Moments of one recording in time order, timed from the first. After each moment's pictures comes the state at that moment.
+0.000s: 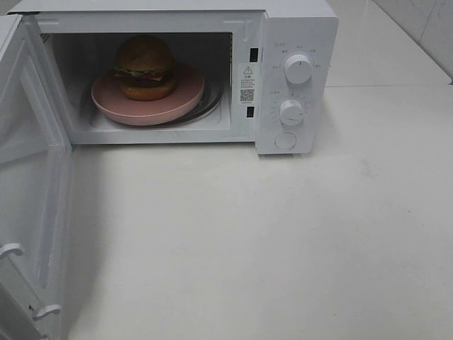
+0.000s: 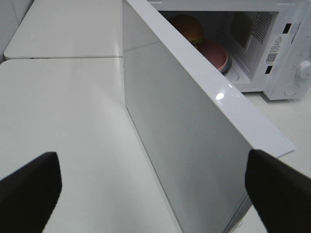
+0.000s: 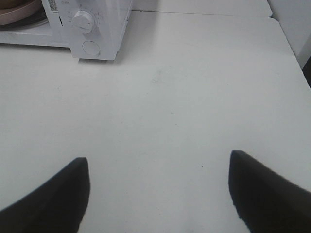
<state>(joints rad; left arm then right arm) -0.08 0.04 -0.54 -0.14 0.94 0.05 0.08 0.00 -0.51 -0.02 1.04 -0.03</state>
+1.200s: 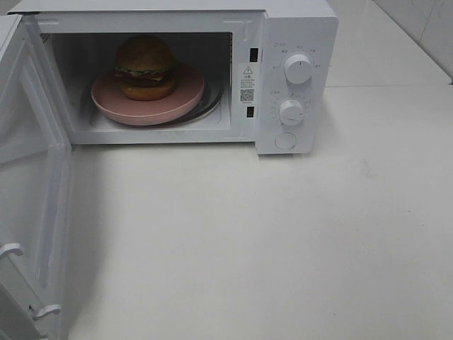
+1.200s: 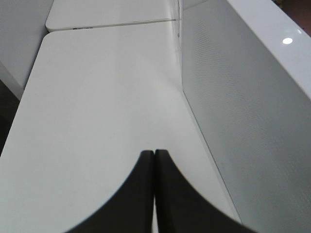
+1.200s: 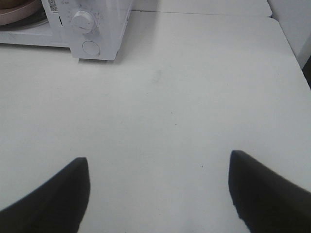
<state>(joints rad) -0.08 0.62 -0.54 0.12 0.59 -0.05 0.08 0.00 -0.51 -0.02 1.04 -0.03</state>
